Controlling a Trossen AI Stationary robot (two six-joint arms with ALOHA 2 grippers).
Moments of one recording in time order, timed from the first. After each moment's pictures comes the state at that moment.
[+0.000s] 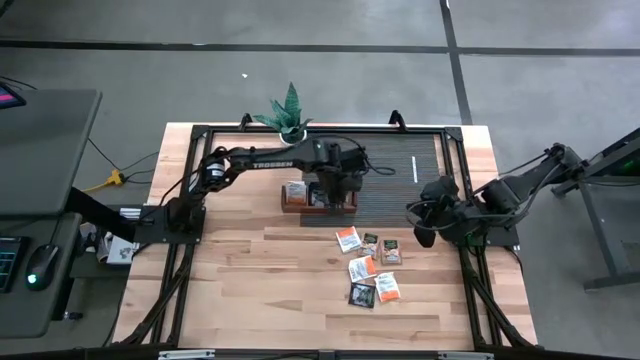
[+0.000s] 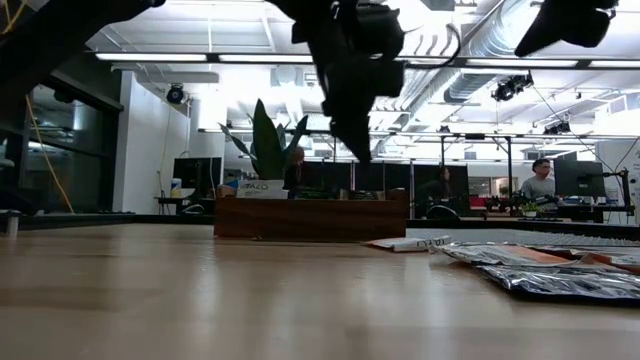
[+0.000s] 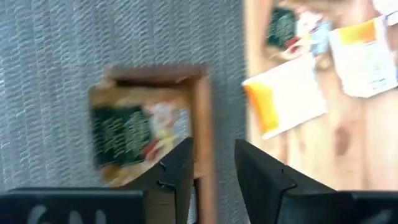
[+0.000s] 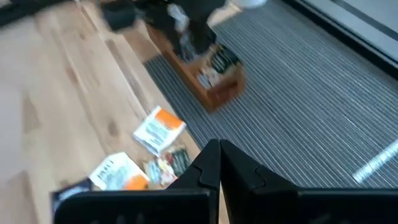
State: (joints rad) left arm 0.17 2.20 2.06 -1.07 0.17 0.18; right arm 0.49 0.95 0.97 -1.03 0.63 0.95
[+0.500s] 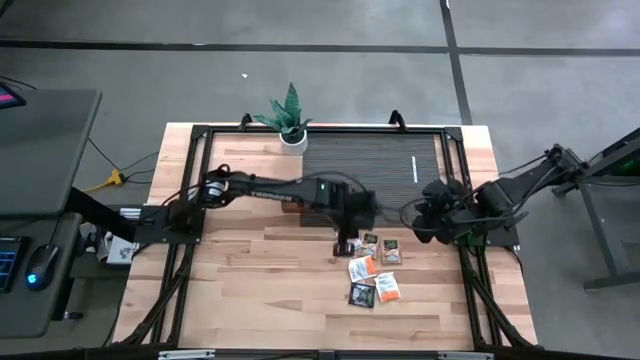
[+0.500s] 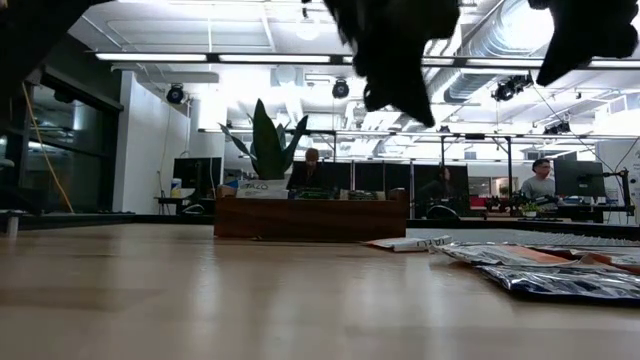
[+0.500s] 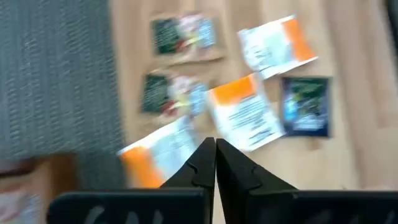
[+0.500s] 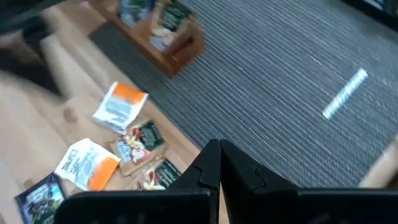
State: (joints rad) left arm -0.07 2.20 2.06 -0.88 0.18 0.01; right arm 0.45 0.99 0.97 -1.23 0.58 1.21
